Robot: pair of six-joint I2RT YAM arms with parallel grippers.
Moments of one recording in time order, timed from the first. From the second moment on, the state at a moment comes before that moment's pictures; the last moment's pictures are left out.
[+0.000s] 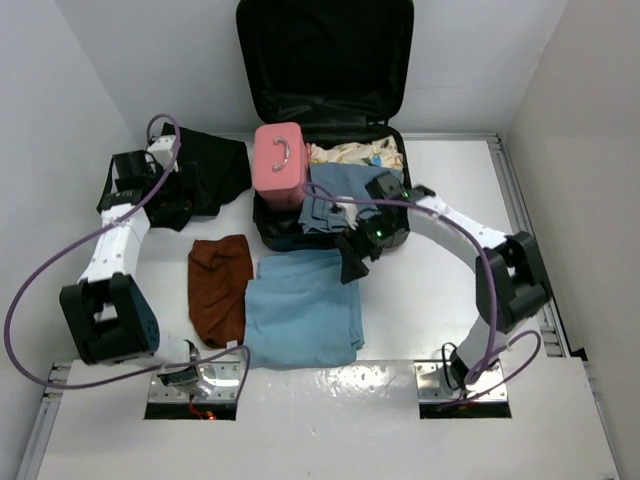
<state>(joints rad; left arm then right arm) 0.25 1.46 1.18 -0.41 0.42 0.05 0.50 1.72 1.27 -0.83 -0.72 -0.46</state>
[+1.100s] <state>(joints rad) 0.25 1.36 1.07 -0.36 0.41 0.04 0.44 1.72 0.57 0.47 -0.74 0.38</state>
